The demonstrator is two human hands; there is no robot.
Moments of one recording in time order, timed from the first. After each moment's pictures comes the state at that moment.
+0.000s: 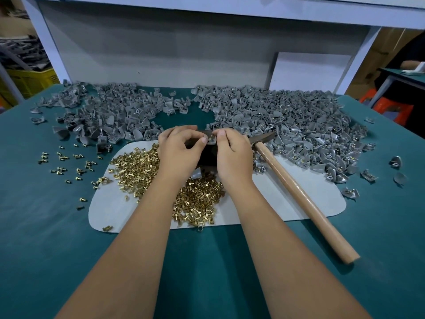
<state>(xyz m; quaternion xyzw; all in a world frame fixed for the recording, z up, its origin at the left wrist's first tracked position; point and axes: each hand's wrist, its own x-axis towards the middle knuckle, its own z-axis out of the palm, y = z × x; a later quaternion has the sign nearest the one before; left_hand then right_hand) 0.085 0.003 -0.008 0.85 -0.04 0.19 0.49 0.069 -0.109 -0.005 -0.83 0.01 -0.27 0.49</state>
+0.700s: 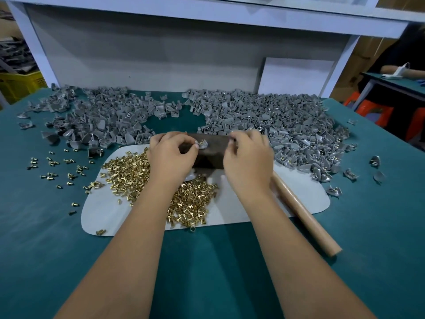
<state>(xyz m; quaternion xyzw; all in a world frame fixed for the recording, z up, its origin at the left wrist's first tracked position) 0.083 0.004 -0.009 0.88 -0.03 0.21 0.42 0.045 -0.142 0.011 -0.92 0.06 -0.32 0.21</state>
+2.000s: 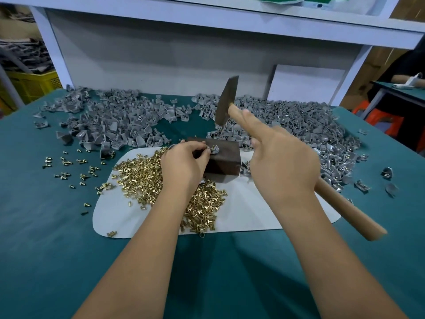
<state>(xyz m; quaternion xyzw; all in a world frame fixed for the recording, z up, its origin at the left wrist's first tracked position) 0.081 -0.005 -0.010 0.87 0.00 0.21 0.44 0.006 -0.145 0.061 -0.93 0.05 -0.37 0.03</state>
